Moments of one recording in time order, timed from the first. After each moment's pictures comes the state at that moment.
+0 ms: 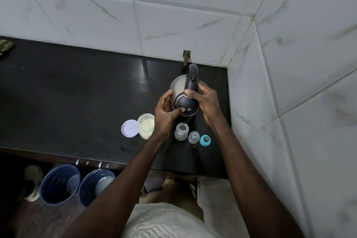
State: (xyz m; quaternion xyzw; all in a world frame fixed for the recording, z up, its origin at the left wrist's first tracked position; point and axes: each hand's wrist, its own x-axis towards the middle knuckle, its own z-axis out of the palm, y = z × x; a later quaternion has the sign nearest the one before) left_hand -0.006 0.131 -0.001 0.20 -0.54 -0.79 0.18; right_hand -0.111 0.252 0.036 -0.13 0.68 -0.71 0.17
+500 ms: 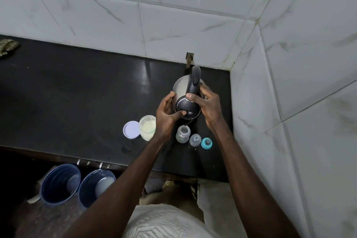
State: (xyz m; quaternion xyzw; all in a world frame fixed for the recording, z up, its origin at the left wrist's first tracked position) left_hand -0.005 0.127 -0.005 0.20 -0.55 -0.79 0.18; right_hand -0.104 0.252 0.041 -0.14 0.68 -0.70 0.16
